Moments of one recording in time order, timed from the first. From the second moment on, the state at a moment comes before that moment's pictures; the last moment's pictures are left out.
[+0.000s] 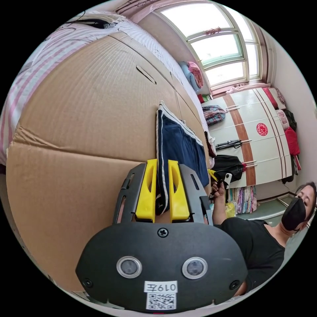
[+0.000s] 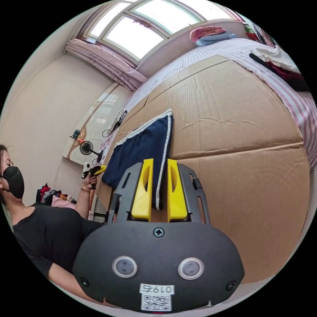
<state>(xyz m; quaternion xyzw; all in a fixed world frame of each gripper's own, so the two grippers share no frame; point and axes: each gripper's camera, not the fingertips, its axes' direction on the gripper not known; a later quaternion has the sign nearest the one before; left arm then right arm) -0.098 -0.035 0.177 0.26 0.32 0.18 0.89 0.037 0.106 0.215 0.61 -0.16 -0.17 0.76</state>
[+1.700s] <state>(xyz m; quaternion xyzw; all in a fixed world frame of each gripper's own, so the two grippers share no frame) 0.030 -0.288 0.144 -0.16 0.85 0.03 0.50 0.017 -0.185 0.035 0.37 -0.28 -0.19 0.87</state>
